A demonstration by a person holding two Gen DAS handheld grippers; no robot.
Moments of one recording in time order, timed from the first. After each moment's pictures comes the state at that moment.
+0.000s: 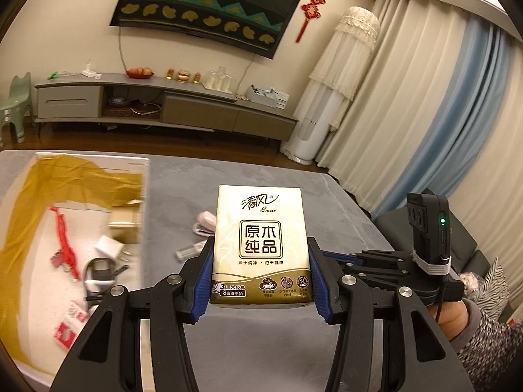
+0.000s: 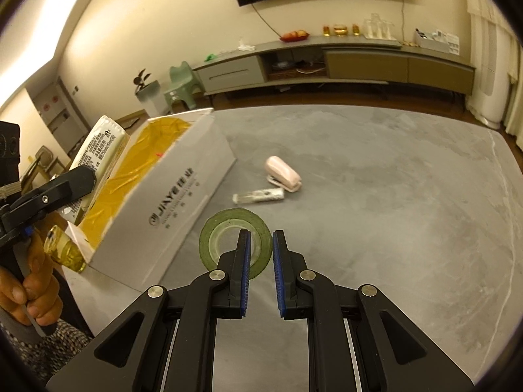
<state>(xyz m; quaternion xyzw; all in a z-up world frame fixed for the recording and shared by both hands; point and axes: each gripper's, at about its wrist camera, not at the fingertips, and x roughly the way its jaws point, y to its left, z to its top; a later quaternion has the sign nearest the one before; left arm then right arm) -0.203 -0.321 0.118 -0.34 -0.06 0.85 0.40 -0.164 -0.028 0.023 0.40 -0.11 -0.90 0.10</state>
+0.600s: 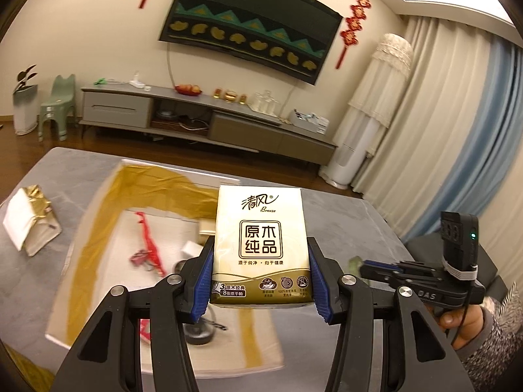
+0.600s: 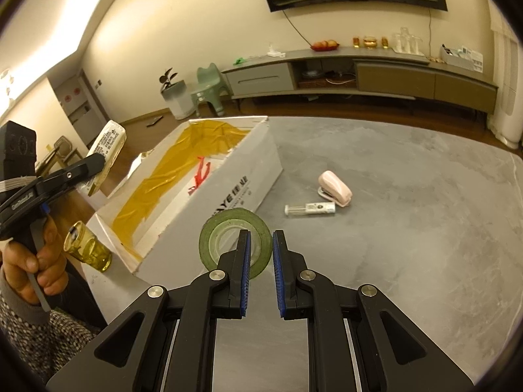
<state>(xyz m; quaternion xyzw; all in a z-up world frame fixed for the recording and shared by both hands) -0.212 -0.432 0.128 -0.31 -0.09 0.89 0.32 -0.161 -0.082 0.045 0.38 -0.09 -0.91 0.15</state>
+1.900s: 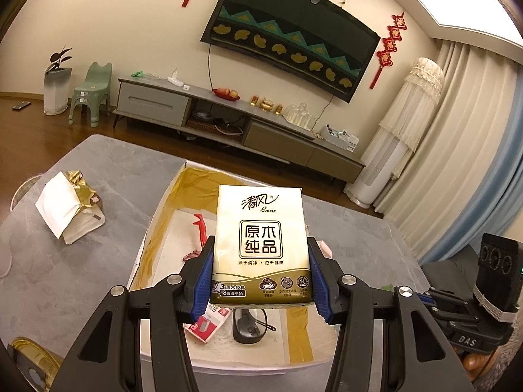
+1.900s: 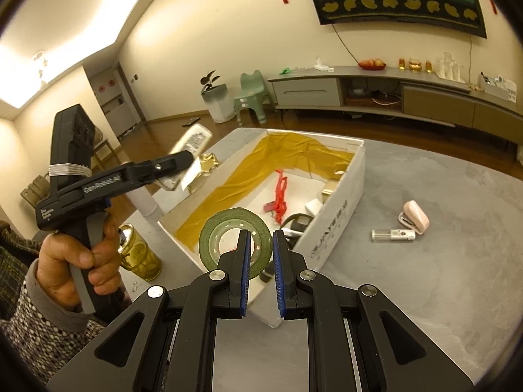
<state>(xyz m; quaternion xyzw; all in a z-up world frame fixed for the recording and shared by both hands) -0.231 -0.498 0.121 -0.32 -0.13 0.90 0.26 -0.159 -0.191 0.077 0.34 -0.07 -0.91 0.22</state>
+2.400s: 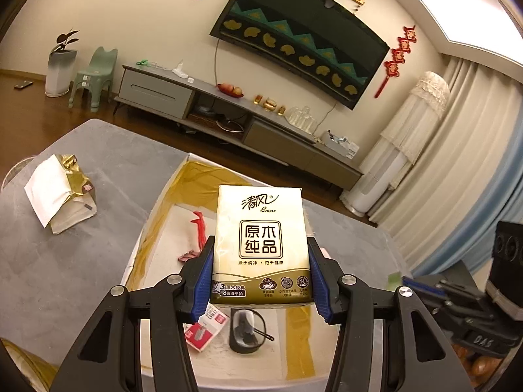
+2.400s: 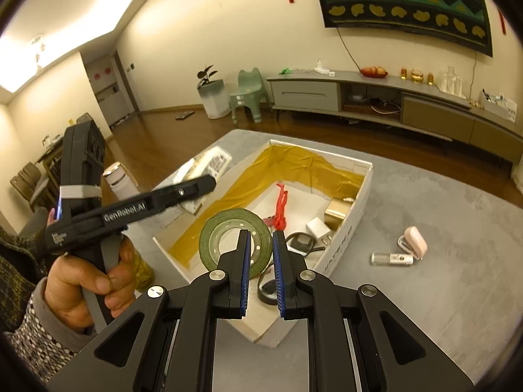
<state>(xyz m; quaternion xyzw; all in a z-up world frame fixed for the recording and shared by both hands) -0.255 -0.505 0.100 -0.33 -0.17 0.89 0.26 -0.189 -0.220 0.099 0.35 -0.03 -0.91 0.20</state>
